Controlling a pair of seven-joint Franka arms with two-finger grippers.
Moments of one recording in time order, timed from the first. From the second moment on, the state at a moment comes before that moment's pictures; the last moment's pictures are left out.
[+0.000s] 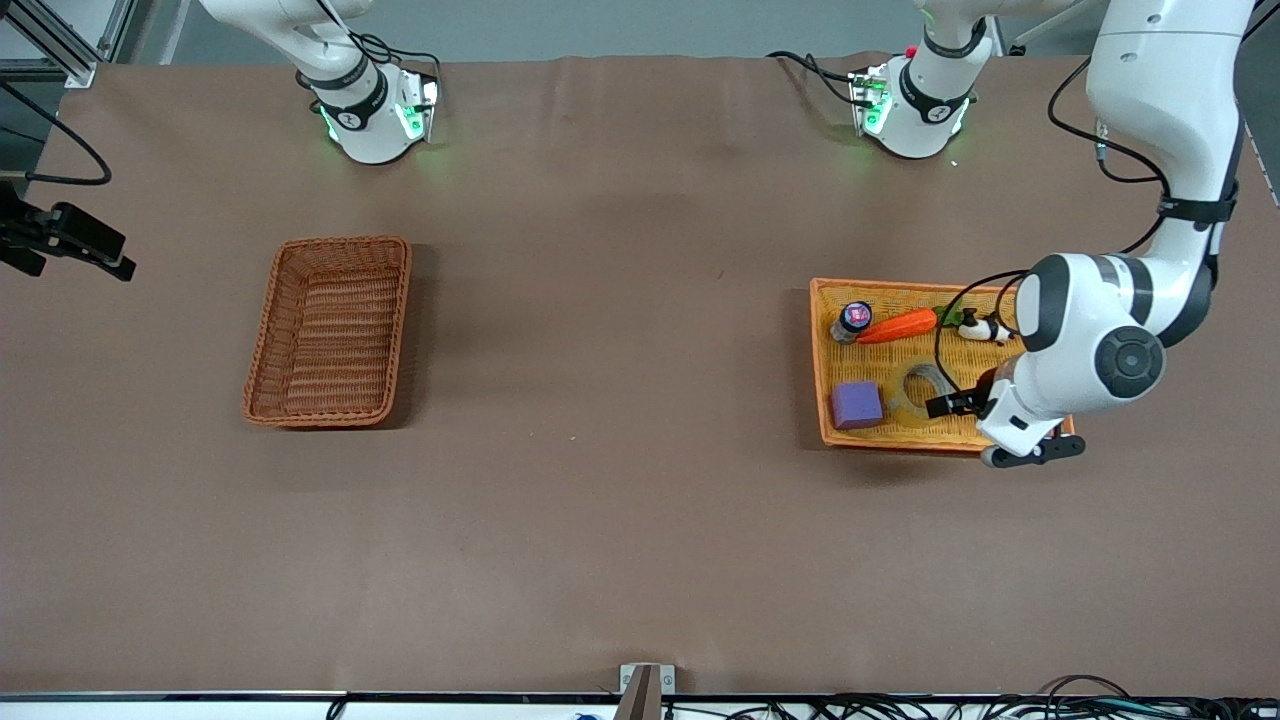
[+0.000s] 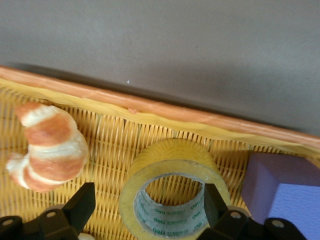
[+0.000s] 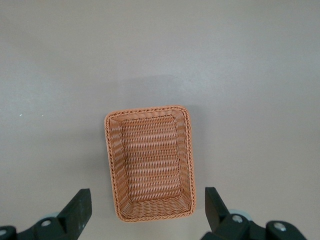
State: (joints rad) left arm -0.02 0.45 -0.07 -1.91 0.00 2.22 -0.24; right arm 0.10 -0.01 -0.15 -1.54 0.00 1.55 0.02
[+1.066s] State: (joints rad) left arm 0.01 0.48 -0.07 -2.01 0.01 2.25 -0.21; right arm 0.10 -0.01 -0.15 -1.54 0.00 1.55 0.02
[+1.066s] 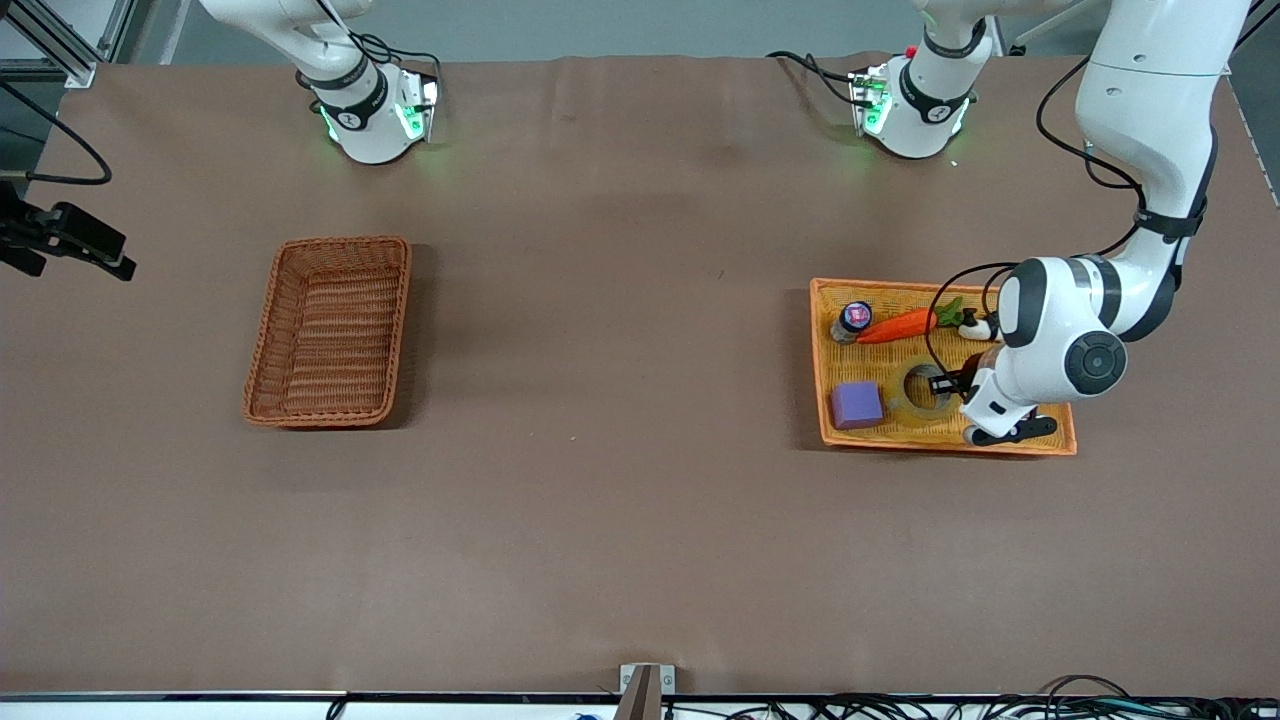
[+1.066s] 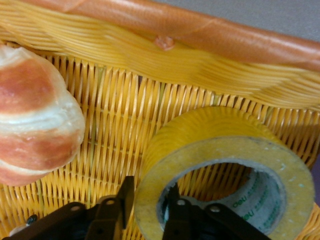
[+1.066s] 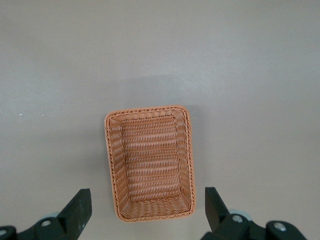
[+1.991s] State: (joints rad) left arm 0.01 0.41 -0.08 -1.69 0.06 1.80 -0.11; right arm 0.10 -0.01 -0.15 -1.54 0.00 1.55 0.02
